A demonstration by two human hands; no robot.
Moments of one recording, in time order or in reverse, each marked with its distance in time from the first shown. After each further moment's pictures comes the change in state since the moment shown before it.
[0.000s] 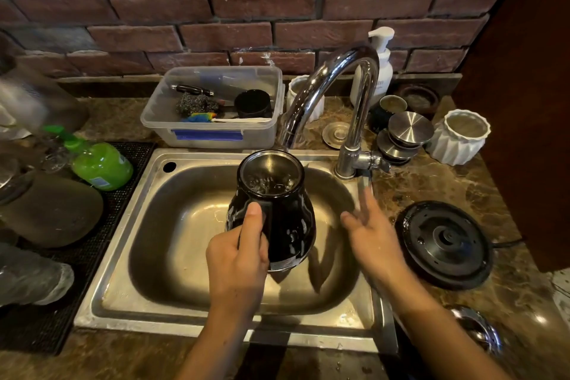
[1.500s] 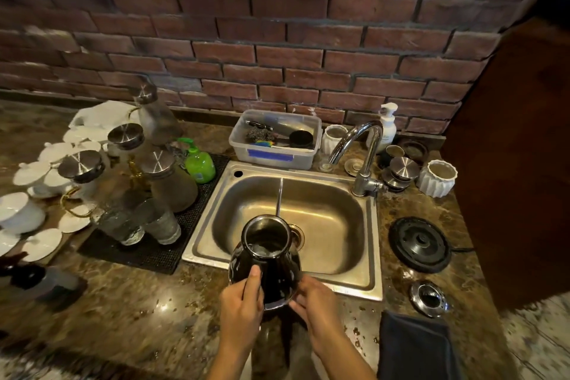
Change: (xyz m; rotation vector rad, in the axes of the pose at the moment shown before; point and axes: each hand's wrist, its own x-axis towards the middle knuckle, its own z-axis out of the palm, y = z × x) left_hand -0.159 0.019 -0.131 0.069 0.098 0.103; right_hand -0.220 -0.002 0.107 0.393 -0.124 0.409
